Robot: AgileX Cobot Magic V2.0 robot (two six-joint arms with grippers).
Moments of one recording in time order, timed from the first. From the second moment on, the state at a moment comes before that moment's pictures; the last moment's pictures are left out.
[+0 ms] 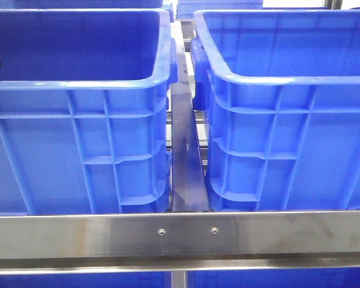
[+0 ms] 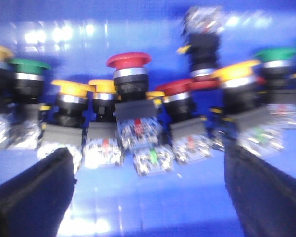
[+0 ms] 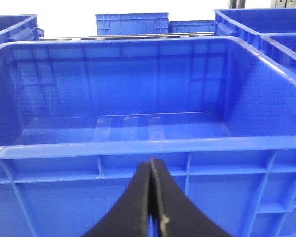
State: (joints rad) left arm -0.05 1.50 -1.18 -0.06 0.74 0.02; right arm -0.03 -0.01 0.03 -0.02 0.00 0.08
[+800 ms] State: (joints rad) left arm -0.05 1.80 -1.36 -0.05 0.77 0.02; right arm -0.03 -0.01 0.03 -0.02 0.00 0.08
